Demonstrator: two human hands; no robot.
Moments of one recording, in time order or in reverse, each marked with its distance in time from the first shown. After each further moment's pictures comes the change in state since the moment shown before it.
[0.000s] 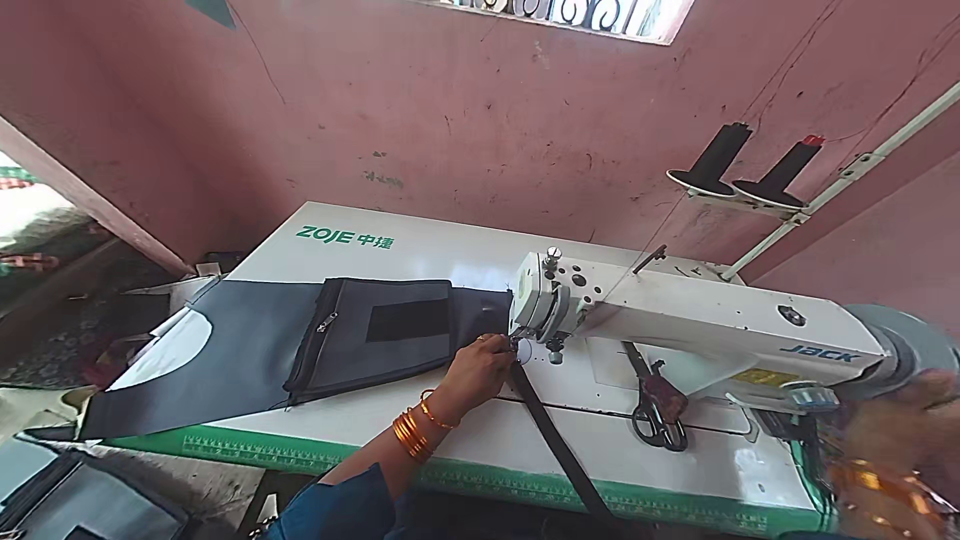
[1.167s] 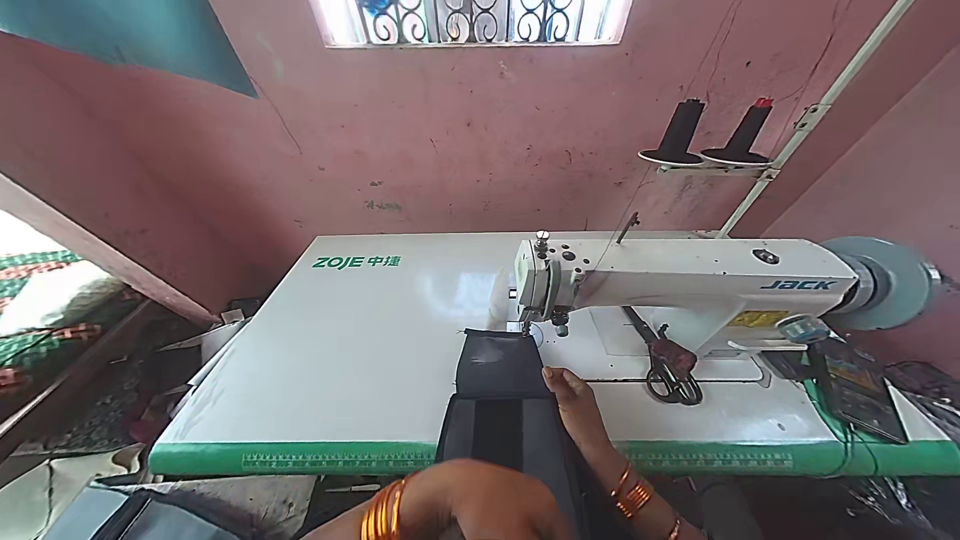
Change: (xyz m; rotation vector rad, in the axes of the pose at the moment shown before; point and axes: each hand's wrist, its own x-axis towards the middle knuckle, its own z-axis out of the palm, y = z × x) left_hand -0.055 0.130 -0.121 -0.853 -1.128 0.029; right_hand -0.304 -0.097 0.062 0.720 -1.005 0.253
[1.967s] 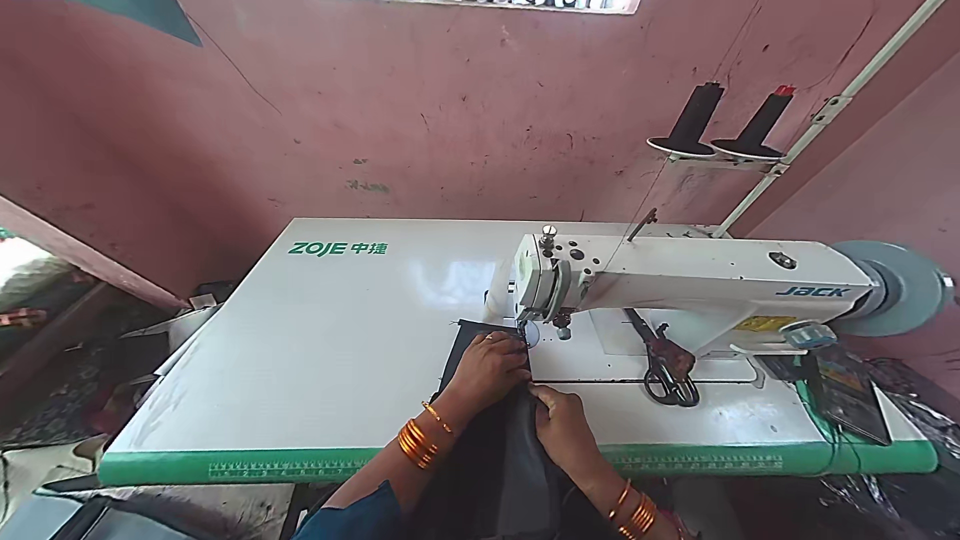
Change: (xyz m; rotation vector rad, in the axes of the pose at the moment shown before) left_hand 0.048 -0.134 -0.091 0.914 0.929 -0.036; right_hand -0.015 -0.004 0.005 -0.677 -0.158 -0.245
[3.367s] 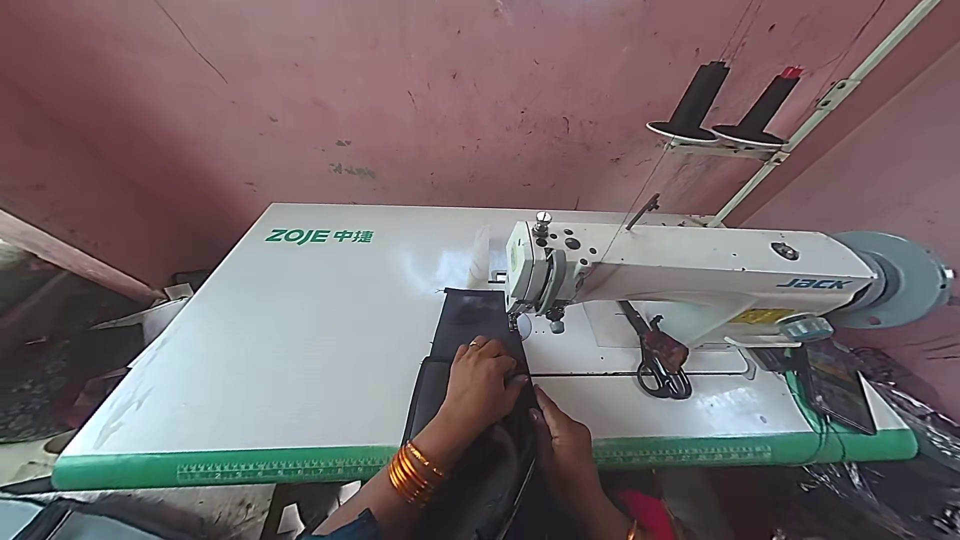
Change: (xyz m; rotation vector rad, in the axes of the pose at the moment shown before) left_hand -0.010 0.043 -0.006 0.031 -0.022 -0.294; right_hand -0.037 0.020 0.016 0.019 0.272 -0.177
